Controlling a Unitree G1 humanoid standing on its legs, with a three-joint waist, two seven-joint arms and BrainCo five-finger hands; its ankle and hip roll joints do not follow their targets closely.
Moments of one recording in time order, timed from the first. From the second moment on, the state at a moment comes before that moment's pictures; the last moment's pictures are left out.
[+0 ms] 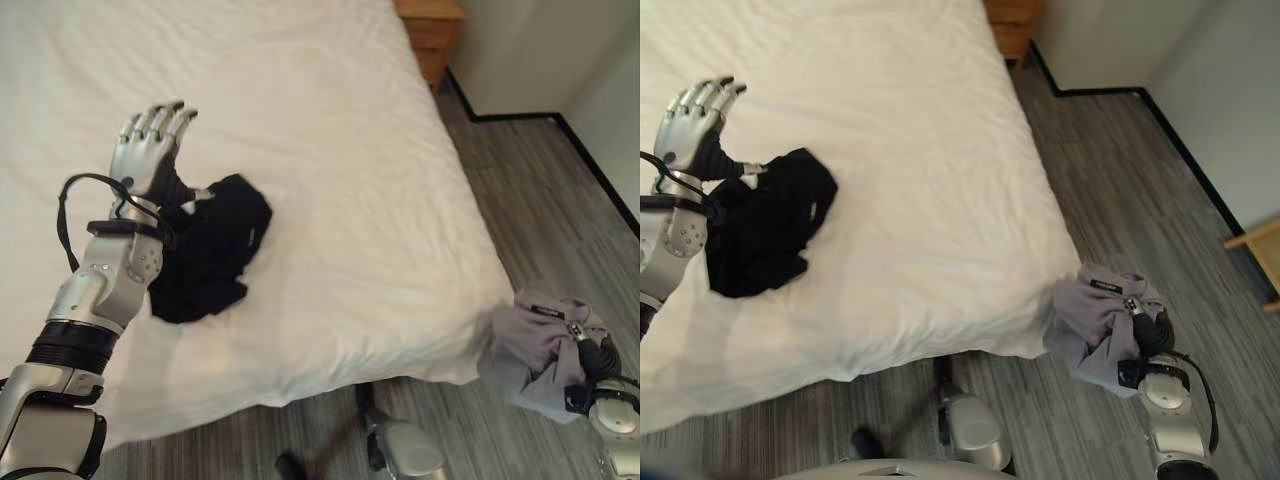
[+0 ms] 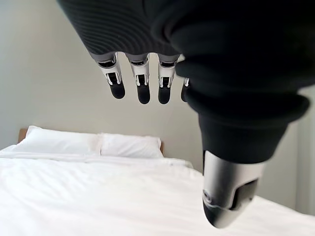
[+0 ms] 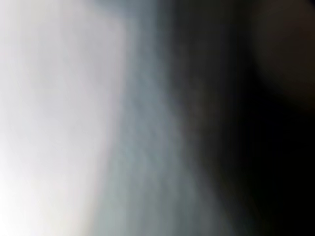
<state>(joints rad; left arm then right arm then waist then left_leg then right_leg) -0.62 0.95 -0.28 0.50 0.62 -0.04 0.37 0.14 -0.49 -0.11 0.37 0.18 -0.14 -0.23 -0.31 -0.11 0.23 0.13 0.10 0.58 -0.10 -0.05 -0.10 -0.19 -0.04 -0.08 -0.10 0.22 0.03</state>
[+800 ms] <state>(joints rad) -0.51 0.80 -0.25 0.45 0.72 0.06 0.21 0.12 -0.46 -0.03 0.44 0.20 -0.13 -0.16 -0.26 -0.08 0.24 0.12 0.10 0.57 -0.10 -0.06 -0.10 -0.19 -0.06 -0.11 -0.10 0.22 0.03</state>
